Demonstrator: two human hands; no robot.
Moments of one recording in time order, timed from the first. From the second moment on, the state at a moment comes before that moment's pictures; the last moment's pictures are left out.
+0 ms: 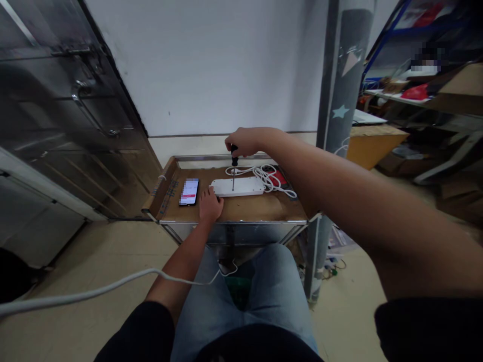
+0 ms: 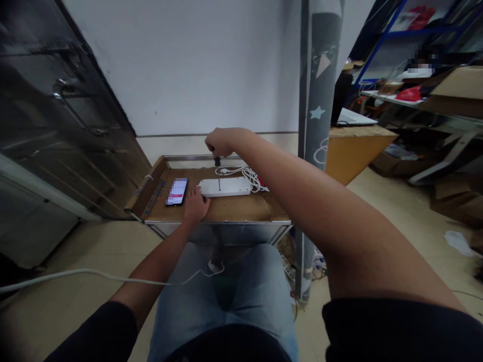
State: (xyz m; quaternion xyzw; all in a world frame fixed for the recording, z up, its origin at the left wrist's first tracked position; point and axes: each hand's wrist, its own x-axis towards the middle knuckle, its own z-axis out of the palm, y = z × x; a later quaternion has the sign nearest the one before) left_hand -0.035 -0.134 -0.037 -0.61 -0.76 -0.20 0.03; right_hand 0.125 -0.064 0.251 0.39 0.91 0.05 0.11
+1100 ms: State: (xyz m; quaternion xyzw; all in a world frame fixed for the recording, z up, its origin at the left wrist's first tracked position) left_hand -0.037 -0.132 -0.041 -0.61 -0.76 -0.20 0.03; right_hand 0.111 -0.049 0.231 0.33 0.94 0.05 0.04
